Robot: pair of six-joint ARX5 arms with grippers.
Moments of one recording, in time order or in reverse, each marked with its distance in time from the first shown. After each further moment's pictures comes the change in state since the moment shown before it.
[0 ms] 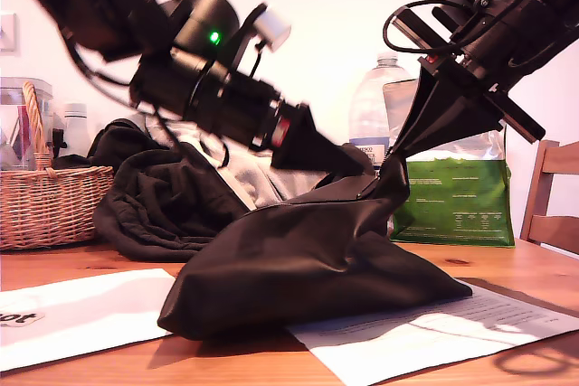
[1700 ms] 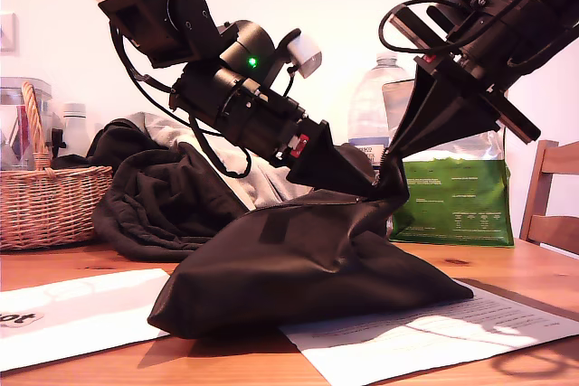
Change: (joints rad) left arm -0.005 0.167 0.224 -0.286 0.022 0.113; right arm 0.003 0.000 0.000 -0.007 -0.026 -0.024
